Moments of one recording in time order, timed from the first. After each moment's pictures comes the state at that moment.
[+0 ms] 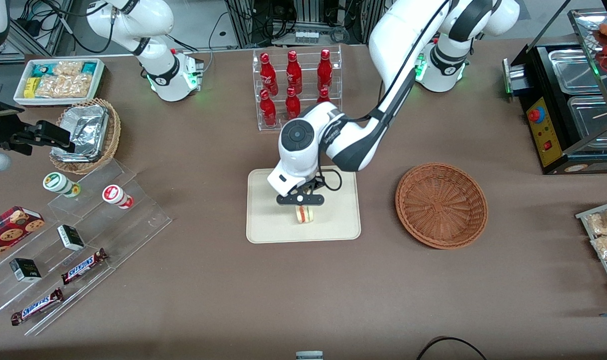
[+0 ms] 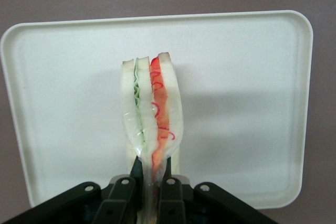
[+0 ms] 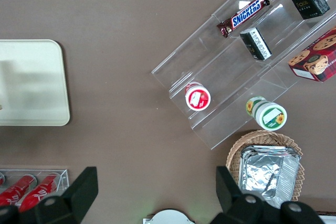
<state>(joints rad) -0.75 0.76 -0.07 -1.32 0.02 2.09 -0.79</state>
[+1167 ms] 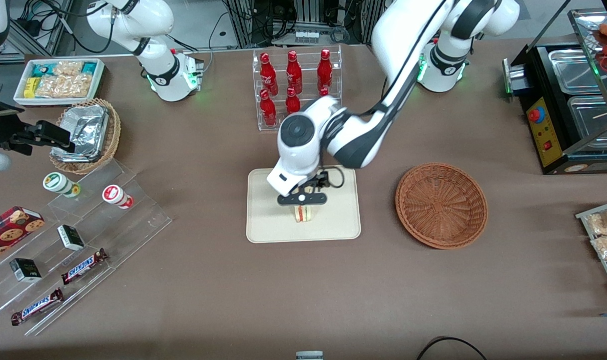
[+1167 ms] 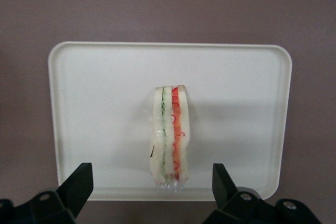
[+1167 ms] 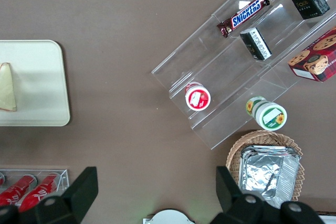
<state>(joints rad) -0.72 0.65 -0.06 -1.26 0.02 1.93 -0.83</state>
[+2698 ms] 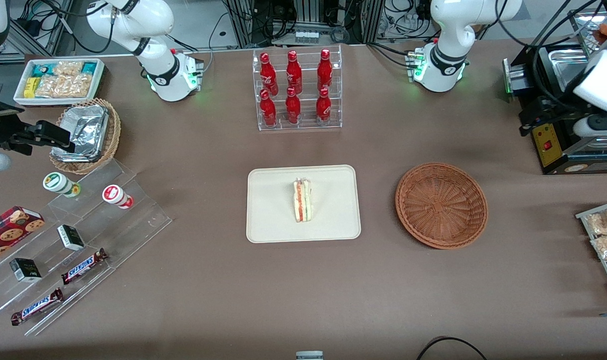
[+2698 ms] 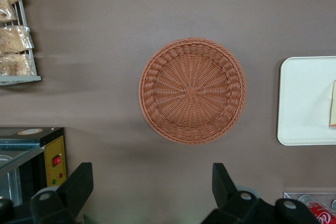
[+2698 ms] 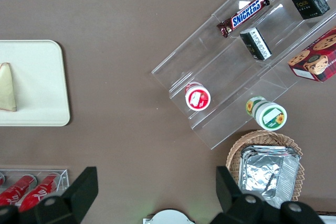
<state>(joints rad) -0.02 -0.13 -0.02 -1.70 0.02 1.60 -0.05</state>
